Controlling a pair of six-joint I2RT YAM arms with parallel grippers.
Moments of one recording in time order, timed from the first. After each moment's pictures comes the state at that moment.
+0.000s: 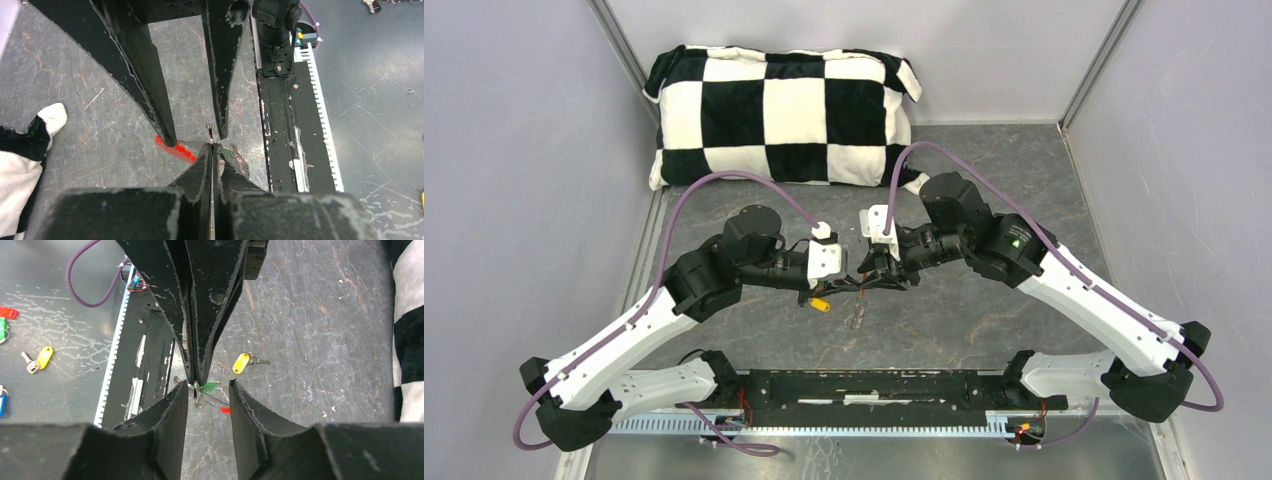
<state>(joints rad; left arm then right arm) -0.90 0.95 1.11 -0.55 0.61 0.39 0.90 1.21 1.38 -0.72 -0.66 -0.44</state>
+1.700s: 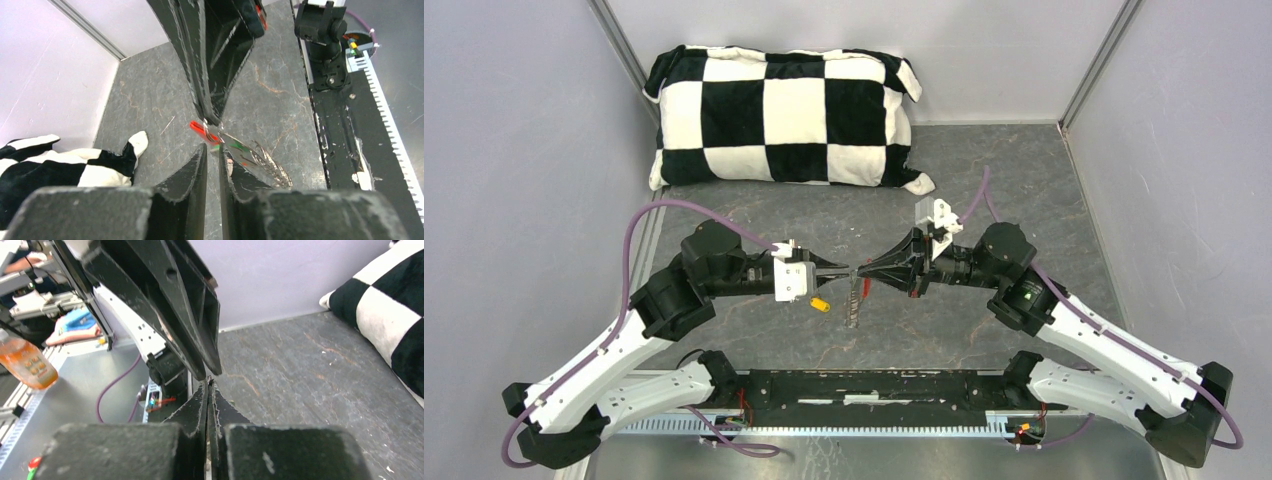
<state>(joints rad) -0.90 0.80 1.04 -0.43 0.53 0.56 0.87 0.88 0.80 0.25 -0.56 0.23</state>
